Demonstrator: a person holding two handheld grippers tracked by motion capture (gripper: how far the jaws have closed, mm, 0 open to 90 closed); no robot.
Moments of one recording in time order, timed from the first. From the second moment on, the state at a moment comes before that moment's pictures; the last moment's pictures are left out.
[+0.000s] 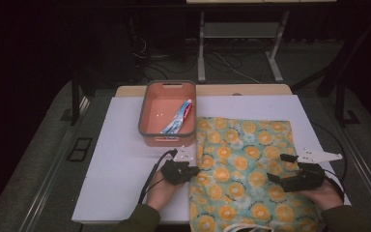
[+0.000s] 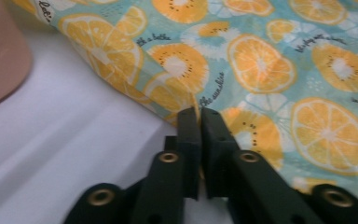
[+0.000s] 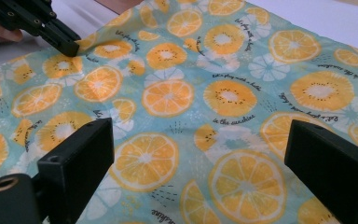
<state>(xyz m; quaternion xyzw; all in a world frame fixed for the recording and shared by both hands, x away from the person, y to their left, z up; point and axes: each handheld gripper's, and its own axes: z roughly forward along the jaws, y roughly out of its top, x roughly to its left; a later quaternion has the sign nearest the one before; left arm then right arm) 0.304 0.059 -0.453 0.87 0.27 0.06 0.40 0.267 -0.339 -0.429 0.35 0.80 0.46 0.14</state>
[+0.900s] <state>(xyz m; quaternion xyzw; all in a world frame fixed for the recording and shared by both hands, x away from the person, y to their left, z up) 0.340 0.043 -0.432 0.85 0.31 0.11 0.42 0.266 -0.341 -0.428 0.35 0.80 0.46 0.14</state>
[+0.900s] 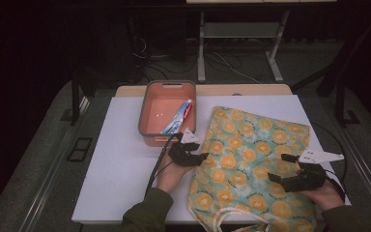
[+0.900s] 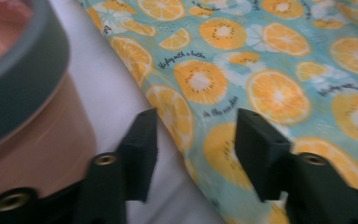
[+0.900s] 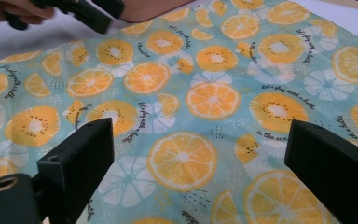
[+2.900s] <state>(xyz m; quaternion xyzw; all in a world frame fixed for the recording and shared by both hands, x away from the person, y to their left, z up) 0.342 0.076 -0.433 0.85 0.33 0.13 0.39 0.266 -0.340 -0.429 0.35 0.80 0.46 0.15</state>
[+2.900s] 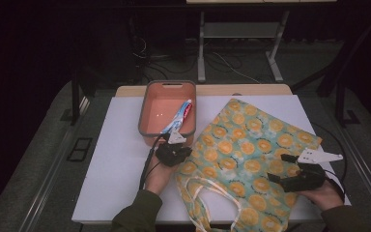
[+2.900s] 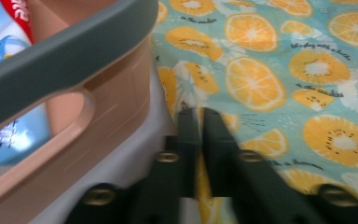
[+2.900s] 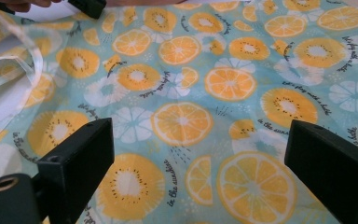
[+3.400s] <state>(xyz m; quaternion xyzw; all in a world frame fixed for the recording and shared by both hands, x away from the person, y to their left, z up) 0.288 0.128 -0.417 0.83 0.33 0.11 0.43 0.262 -0.330 -0.425 0.34 0.81 0.45 0.13</state>
